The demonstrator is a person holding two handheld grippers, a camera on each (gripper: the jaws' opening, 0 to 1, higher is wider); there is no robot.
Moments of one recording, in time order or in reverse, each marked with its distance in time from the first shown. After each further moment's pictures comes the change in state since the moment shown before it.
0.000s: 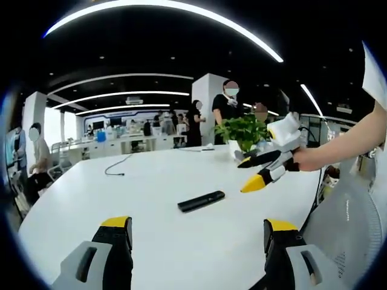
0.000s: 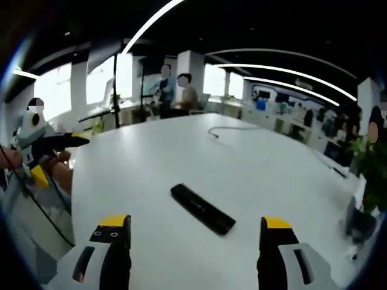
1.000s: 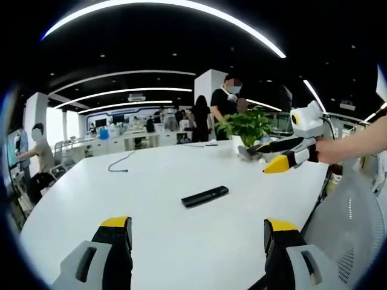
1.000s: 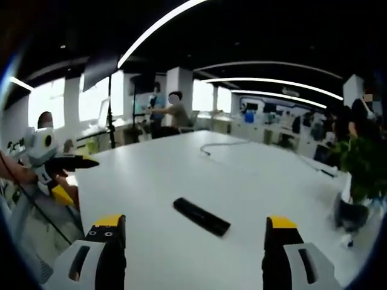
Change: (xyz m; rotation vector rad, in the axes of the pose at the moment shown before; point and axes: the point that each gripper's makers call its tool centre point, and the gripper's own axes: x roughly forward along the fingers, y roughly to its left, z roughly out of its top) left arm 0.001 0.004 -0.006 0.009 0.031 0.029; right arm -0.046 0.005 0.017 0.054 -0.121 -0.063
